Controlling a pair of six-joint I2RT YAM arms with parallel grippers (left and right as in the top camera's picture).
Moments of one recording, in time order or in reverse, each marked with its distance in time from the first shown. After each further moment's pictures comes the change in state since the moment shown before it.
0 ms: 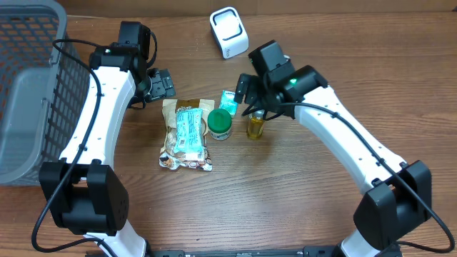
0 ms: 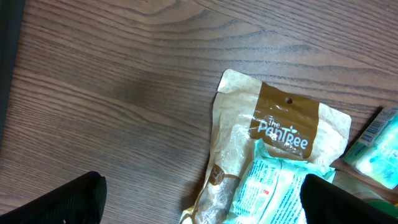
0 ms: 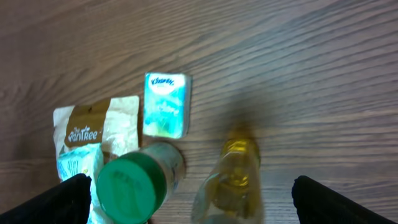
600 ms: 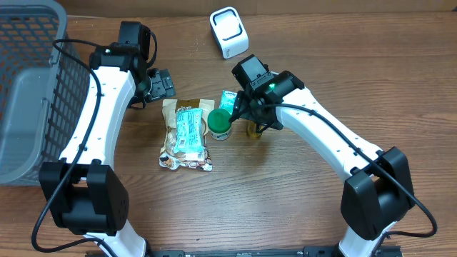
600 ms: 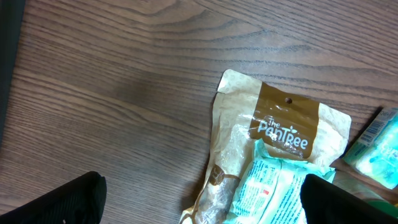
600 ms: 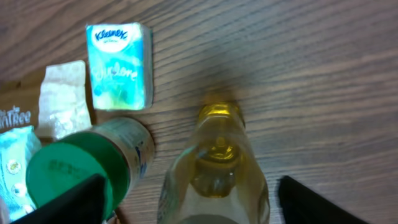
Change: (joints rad) left arm 0.000 0.000 0.000 0.000 0.000 0.000; right arm 0.052 0.085 0.000 -0.101 0.053 0.090
